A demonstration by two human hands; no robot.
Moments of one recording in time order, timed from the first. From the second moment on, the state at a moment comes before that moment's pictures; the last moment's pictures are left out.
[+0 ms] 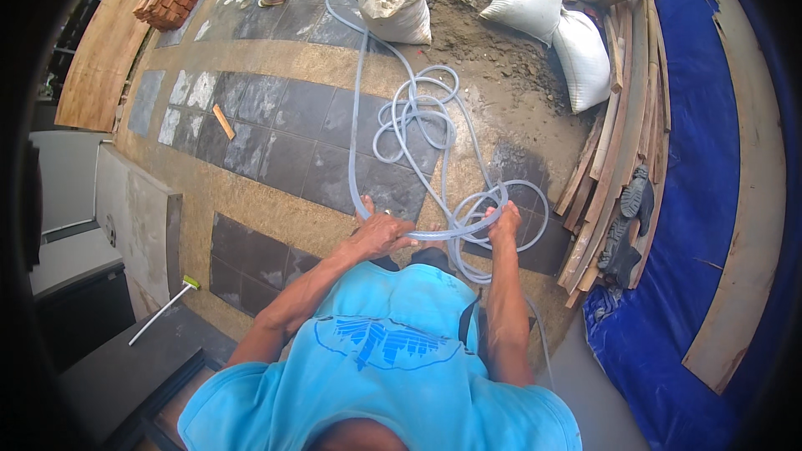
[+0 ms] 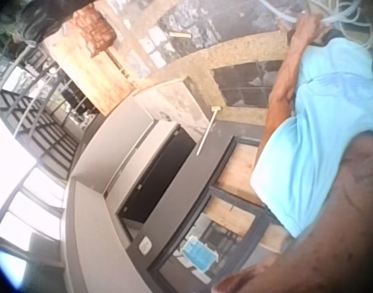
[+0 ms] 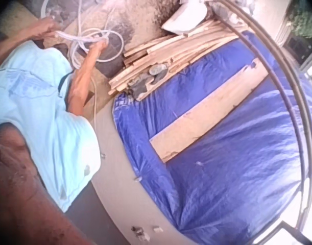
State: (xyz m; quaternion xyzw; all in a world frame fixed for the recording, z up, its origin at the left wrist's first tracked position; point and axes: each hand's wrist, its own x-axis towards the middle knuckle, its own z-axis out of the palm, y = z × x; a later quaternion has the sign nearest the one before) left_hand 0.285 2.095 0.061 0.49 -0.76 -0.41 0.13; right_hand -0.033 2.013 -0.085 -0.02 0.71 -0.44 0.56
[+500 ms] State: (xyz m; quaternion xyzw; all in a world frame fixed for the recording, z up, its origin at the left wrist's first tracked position) left_hand 0.435 2.092 0.070 0.48 -0.74 -0.45 0.16; right_hand 0.046 2.015 -0.104 0.13 0.65 -0.44 0.61
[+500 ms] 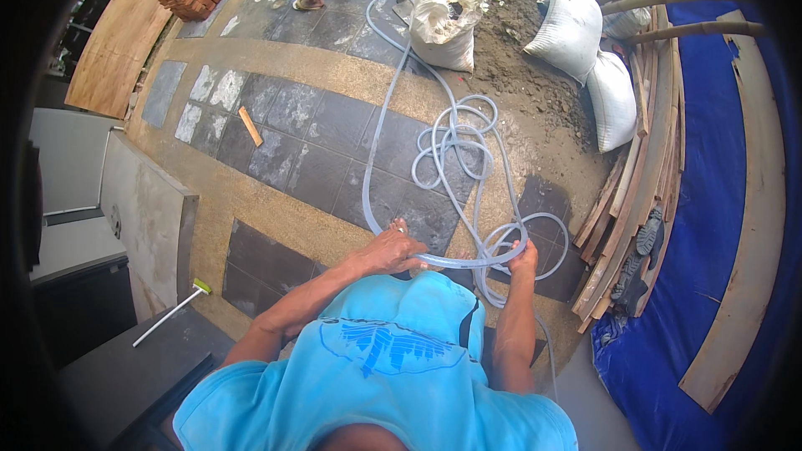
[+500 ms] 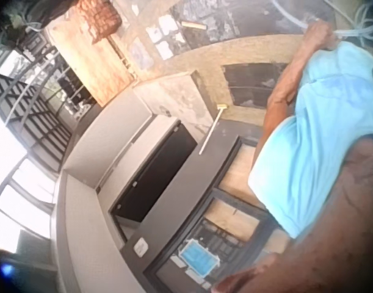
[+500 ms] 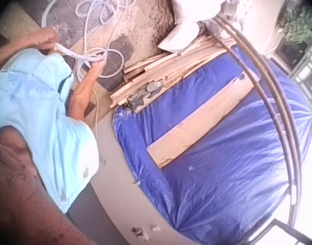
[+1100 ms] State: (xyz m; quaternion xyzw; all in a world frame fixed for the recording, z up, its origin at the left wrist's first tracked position) left_hand 0.550 1.998 0.117 0.45 -0.75 -0.48 0.09; right_hand 0.090 1.960 -0.161 0.21 0.60 -0.52 0.57
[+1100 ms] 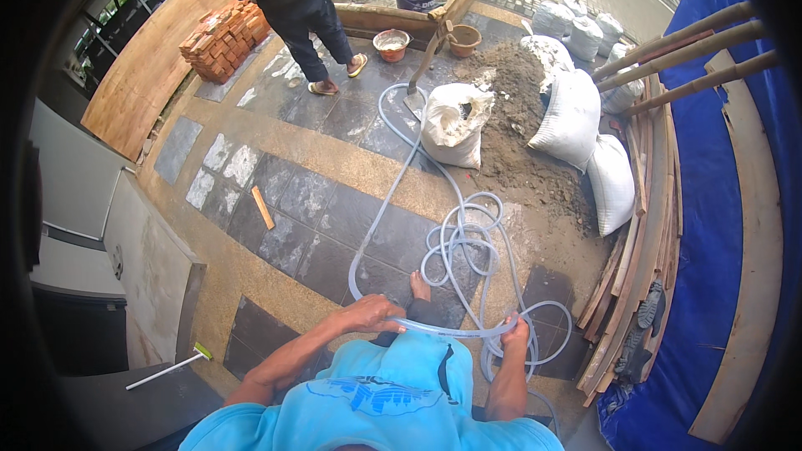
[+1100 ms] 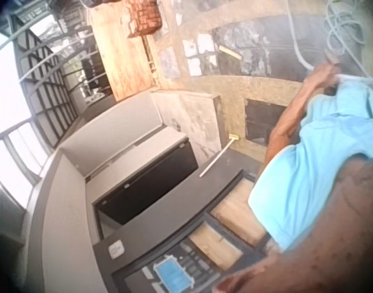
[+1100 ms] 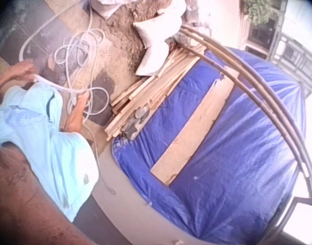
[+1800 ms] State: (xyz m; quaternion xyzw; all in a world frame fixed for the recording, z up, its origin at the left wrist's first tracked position) left_hand 0.706 1.954 0.087 0.60 -0.58 -0.45 0.32; right_hand 0.305 1.701 -0.218 0.11 0.69 -0.31 0.65
